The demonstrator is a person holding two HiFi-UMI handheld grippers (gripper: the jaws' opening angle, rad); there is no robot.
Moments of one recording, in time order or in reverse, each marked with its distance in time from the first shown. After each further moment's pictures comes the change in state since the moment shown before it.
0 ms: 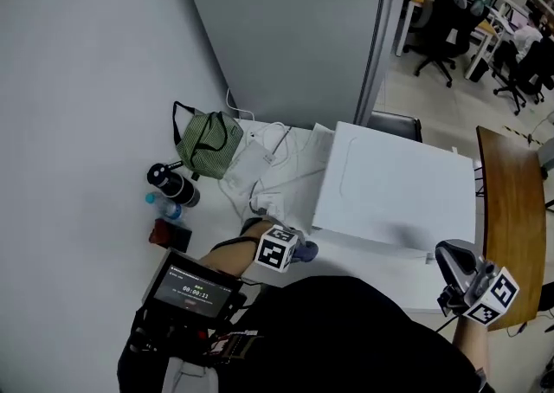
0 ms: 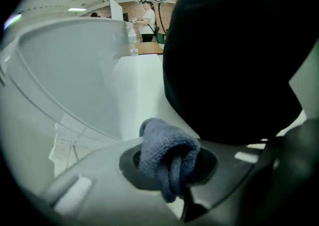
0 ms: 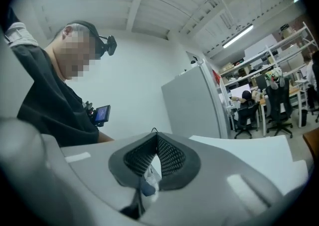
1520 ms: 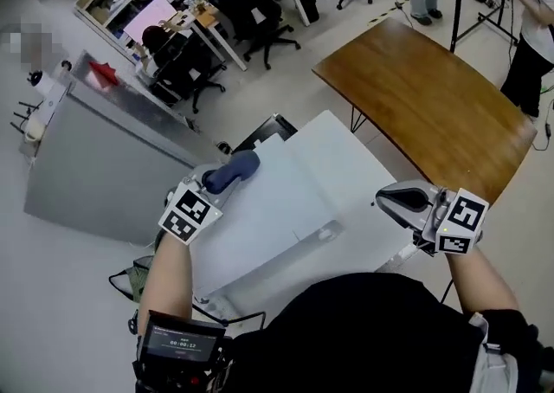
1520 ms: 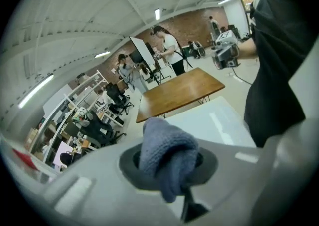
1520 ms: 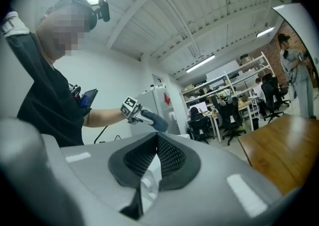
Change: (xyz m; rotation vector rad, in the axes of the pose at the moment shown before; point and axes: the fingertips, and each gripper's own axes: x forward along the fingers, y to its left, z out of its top) left arm -0.148 0.310 0.351 0.104 -0.170 0.568; right arm -0.267 -0.134 -0.039 0.039 -0.173 -0.383
